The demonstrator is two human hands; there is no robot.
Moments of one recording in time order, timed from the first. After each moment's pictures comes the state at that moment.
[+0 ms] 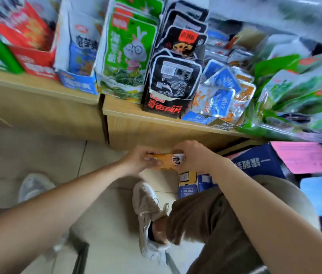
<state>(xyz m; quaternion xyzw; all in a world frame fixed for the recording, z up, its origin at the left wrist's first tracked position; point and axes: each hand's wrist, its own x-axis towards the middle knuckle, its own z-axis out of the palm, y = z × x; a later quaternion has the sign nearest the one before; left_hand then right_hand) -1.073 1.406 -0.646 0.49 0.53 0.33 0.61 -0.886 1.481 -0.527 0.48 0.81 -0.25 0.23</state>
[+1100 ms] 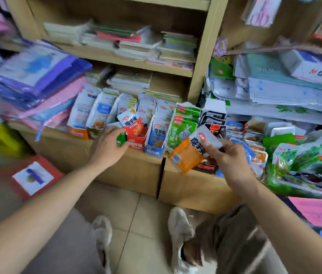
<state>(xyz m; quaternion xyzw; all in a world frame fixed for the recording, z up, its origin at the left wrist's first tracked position) -1.297 1.335 -0.408 0.52 0.81 0.29 0.02 -0.969 1.417 -0.338 0.40 0.65 -0.51 -0.40</state>
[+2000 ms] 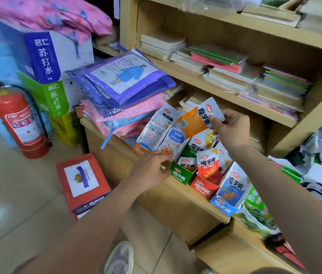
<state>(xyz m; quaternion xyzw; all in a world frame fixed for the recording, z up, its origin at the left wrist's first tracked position) -1.415 1.327 -0.443 0.51 0.80 0.31 0.06 -1.289 1.510 -0.312 0.30 0.78 -0.38 -0.39</state>
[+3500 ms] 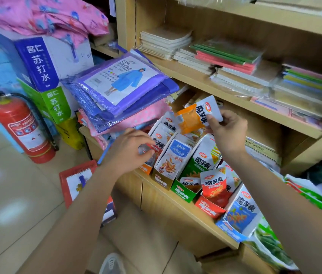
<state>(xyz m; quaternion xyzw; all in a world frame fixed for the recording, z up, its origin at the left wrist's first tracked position) -1.519 1.338 -0.404 0.52 0.79 0.31 -0.06 -1.345 1.550 -0.324 0.29 0.75 -0.42 -0.41</state>
